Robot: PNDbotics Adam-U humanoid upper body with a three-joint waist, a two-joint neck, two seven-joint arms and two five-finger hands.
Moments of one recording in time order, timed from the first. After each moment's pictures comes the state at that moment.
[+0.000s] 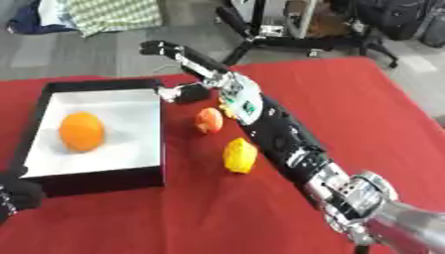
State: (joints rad) left arm -0.28 0.13 -0.23 -1.72 -0.01 0.11 -0.16; right arm -0.87 -0.46 0.02 -0.95 0.56 -0.60 0.20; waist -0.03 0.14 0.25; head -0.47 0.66
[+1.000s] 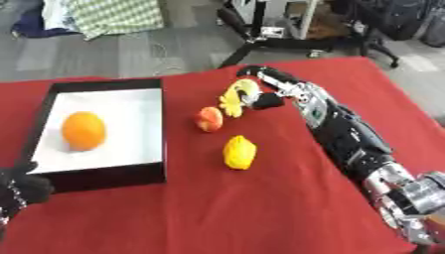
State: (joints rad) left arm -0.27 0.15 -0.22 -1.72 -0.01 0.11 -0.14; right arm -0.81 -0.51 -0.06 -0.70 0.76 -0.47 0.21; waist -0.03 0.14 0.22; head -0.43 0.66
